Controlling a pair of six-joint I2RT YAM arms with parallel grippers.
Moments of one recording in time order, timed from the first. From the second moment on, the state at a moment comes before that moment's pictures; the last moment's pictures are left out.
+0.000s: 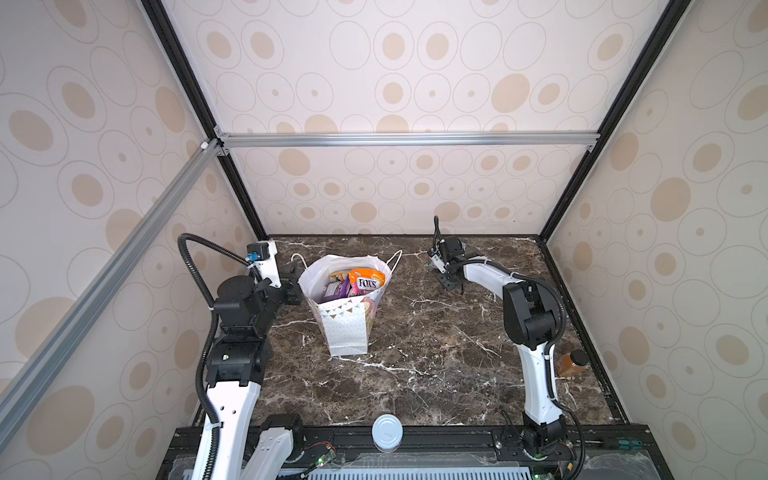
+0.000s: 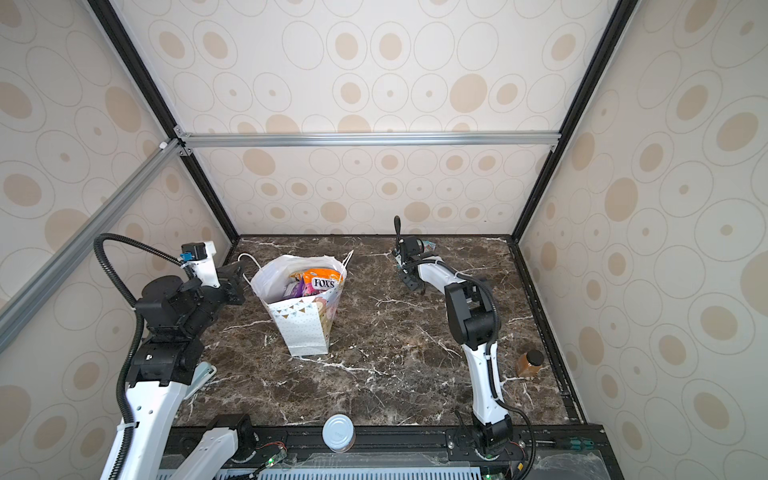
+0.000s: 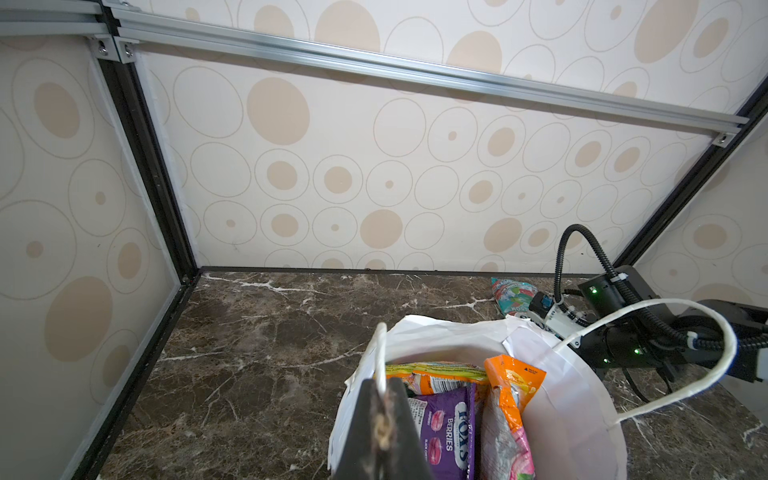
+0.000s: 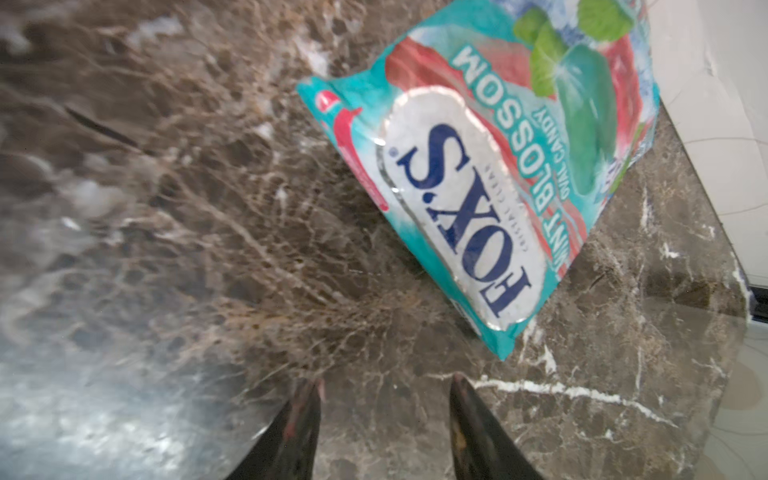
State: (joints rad) left arm 0.03 0.78 0.96 -0.33 0.21 -0.12; right arm 0.36 2.25 1.74 -0.57 0.29 -0.40
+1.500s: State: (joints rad) left arm 0.04 0.78 0.96 -0.33 0.21 -0.12; right arm 0.36 2.27 1.75 -0.50 0.35 -0.40
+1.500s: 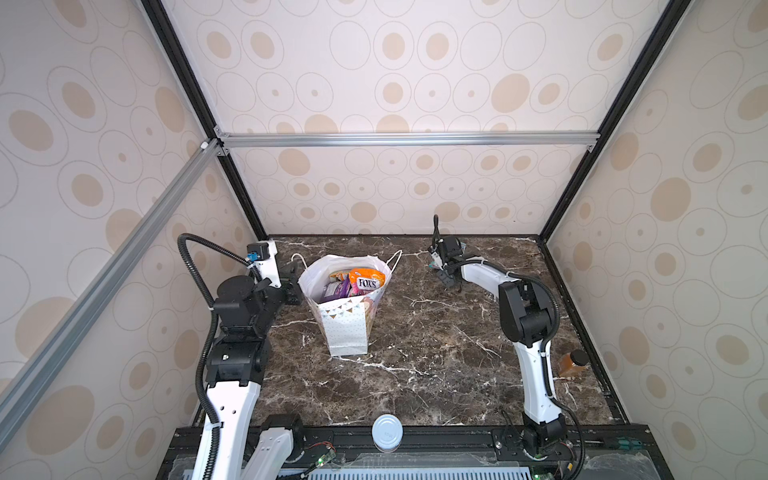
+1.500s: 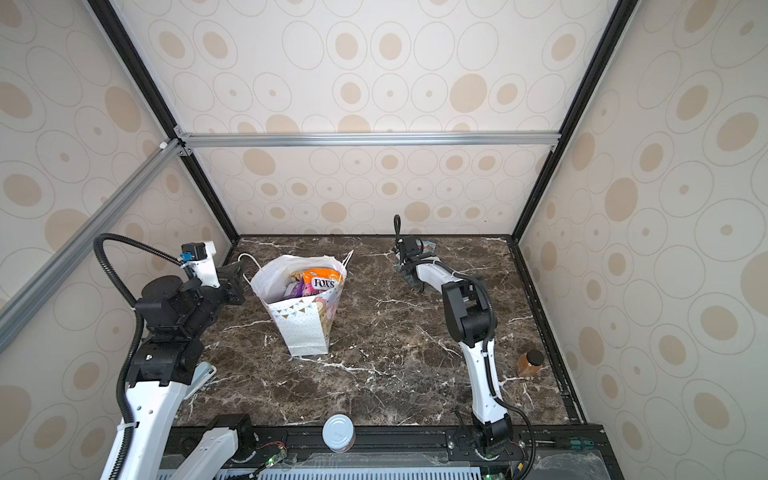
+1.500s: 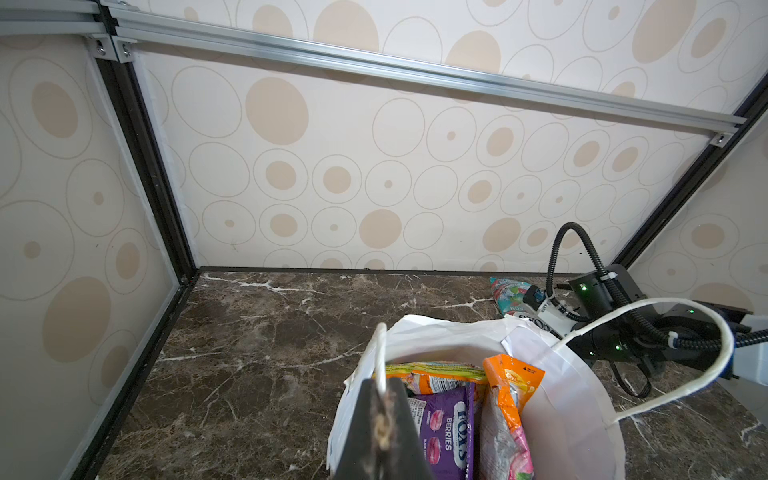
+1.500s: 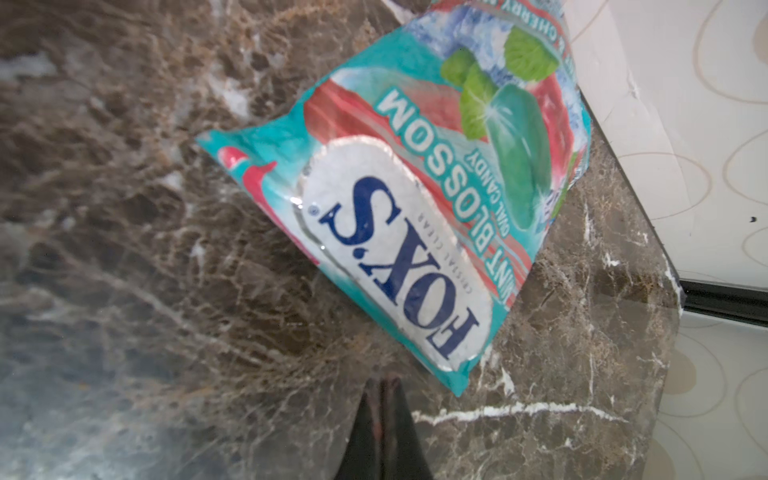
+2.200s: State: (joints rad) left arm 0.04 0.77 0.96 -0.33 0.21 -0.12; right arm 0.35 2.24 1.72 -0.49 0.37 -0.46
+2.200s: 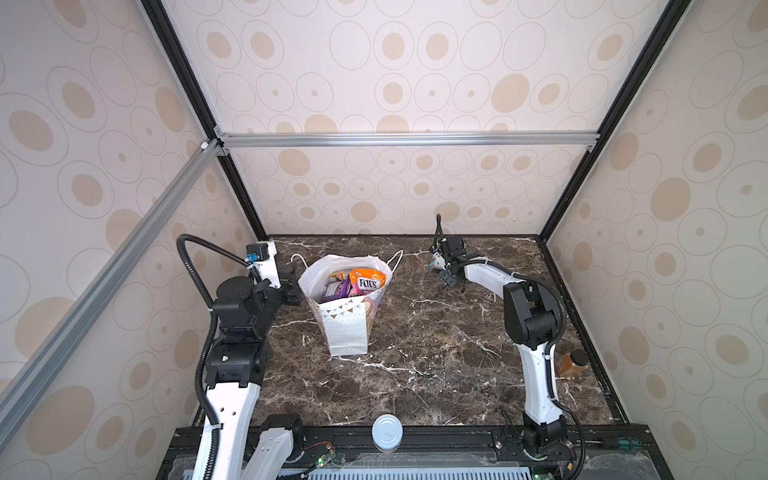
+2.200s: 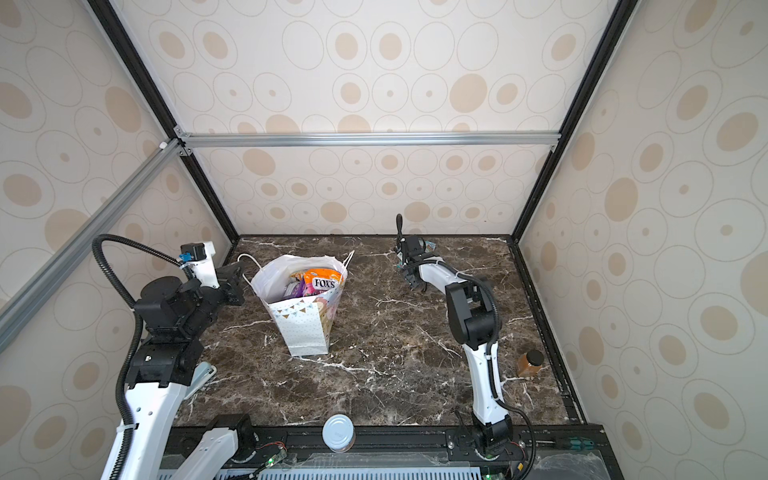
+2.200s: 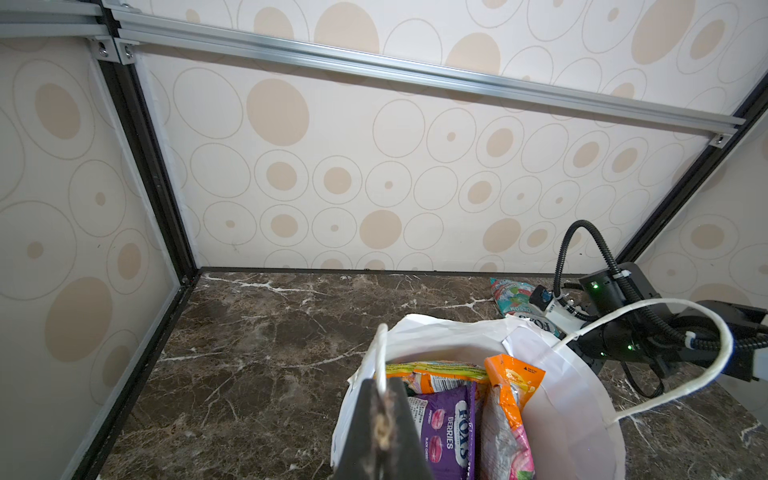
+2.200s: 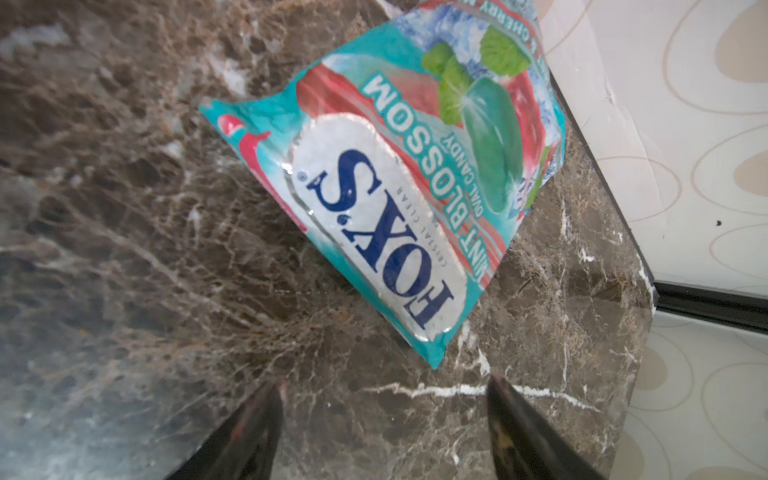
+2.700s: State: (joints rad) left arm 0.04 0.77 0.96 -0.33 0.21 -0.12; right arm 0.30 2.35 1.86 -0.49 0.37 -0.45
